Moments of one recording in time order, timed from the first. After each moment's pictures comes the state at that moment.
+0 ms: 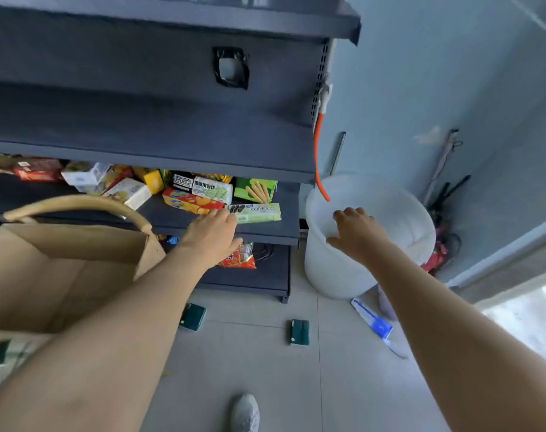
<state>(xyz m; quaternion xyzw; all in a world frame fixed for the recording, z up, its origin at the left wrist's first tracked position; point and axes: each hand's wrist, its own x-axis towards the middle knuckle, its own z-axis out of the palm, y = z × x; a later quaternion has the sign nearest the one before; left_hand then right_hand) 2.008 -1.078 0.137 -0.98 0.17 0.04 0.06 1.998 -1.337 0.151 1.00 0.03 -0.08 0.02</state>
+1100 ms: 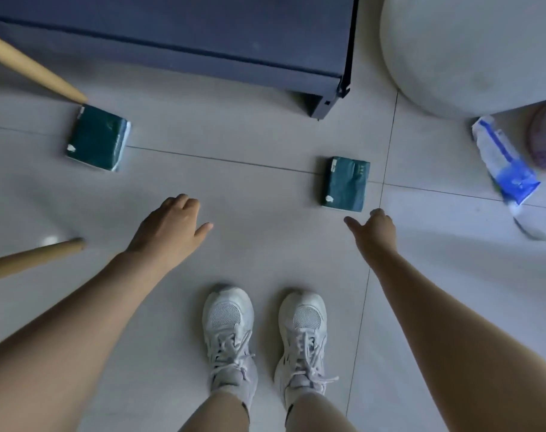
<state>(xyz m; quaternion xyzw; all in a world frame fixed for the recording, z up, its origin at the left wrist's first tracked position) 1.988 -1.068 -0.578 -0.95 0.03 0.31 -0.06 1.973 -1.380 -0.620 0.86 -0.35 -0.31 -0.20</state>
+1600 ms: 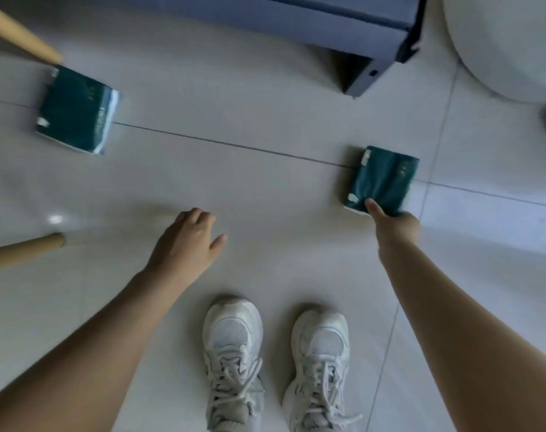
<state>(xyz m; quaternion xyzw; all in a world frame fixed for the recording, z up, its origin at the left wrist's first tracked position) 1.958 -1.062 -0.675 -0.95 0.02 0.29 -0.13 1.993 -1.369 -0.704 0.75 -0.54 -0.20 -0.33</state>
